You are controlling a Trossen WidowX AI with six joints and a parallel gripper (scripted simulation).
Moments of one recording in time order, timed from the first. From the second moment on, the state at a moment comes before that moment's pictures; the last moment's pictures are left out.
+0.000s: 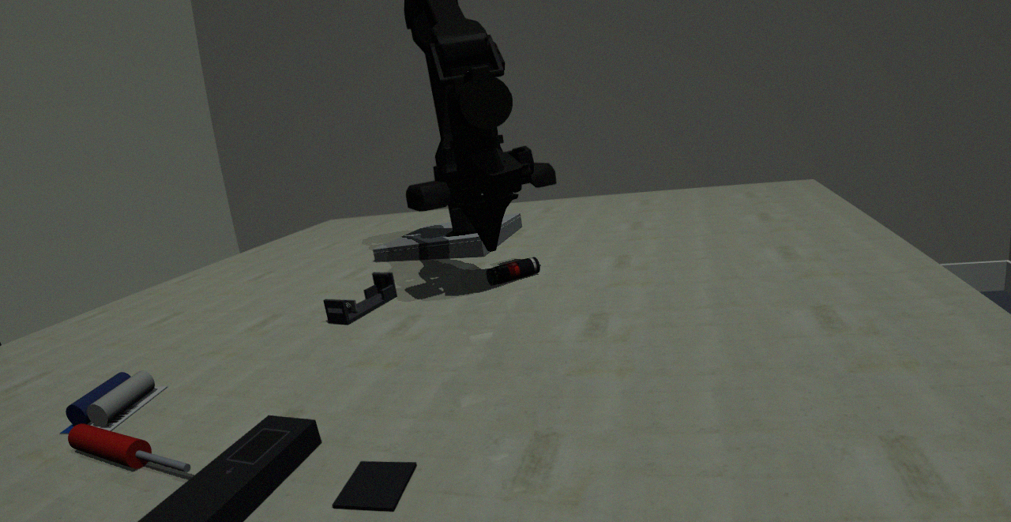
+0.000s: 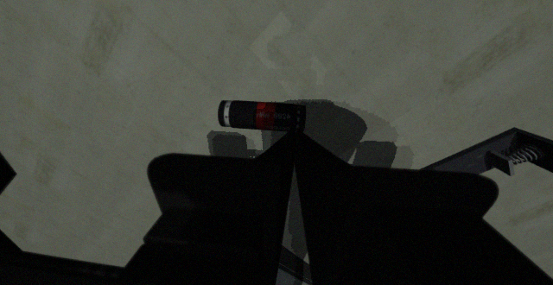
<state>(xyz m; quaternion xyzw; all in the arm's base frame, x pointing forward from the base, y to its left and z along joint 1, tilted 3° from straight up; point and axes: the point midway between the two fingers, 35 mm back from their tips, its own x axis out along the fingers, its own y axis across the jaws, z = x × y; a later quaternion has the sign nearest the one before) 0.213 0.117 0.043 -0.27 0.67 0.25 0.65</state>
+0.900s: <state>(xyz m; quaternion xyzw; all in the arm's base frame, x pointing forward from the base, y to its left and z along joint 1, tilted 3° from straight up) 0.213 0.124 0.114 -0.22 0.68 0.20 0.67</state>
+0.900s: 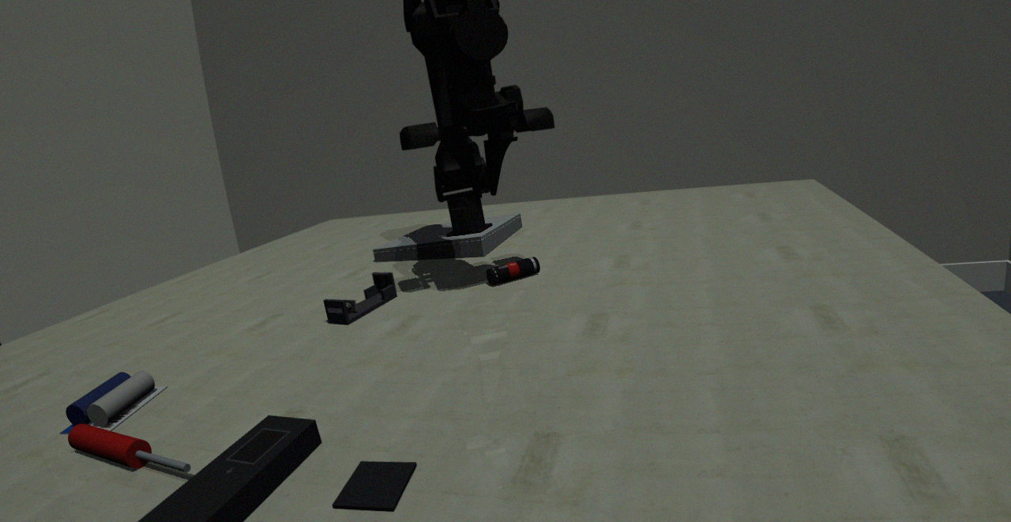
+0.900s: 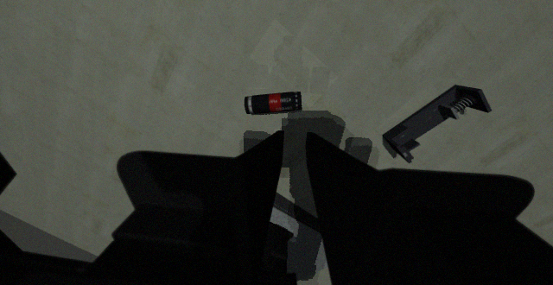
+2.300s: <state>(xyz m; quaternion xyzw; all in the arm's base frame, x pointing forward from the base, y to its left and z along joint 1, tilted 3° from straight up) 0.197 0.137 0.038 0.27 0.65 -0.29 0.65</state>
